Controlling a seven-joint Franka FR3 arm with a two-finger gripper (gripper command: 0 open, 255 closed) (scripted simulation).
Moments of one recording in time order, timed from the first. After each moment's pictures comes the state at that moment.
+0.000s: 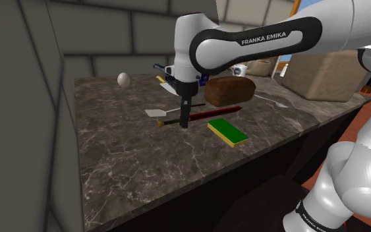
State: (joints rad) arm 0.24 -0.05 0.17 -1.93 -0.03 1.84 -0.29
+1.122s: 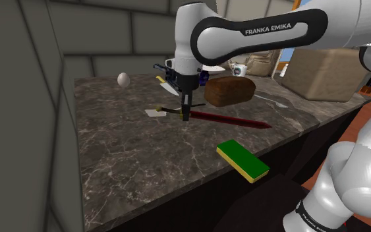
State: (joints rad) arm 0.24 -0.05 0.17 -1.88 -0.03 1.78 -0.29
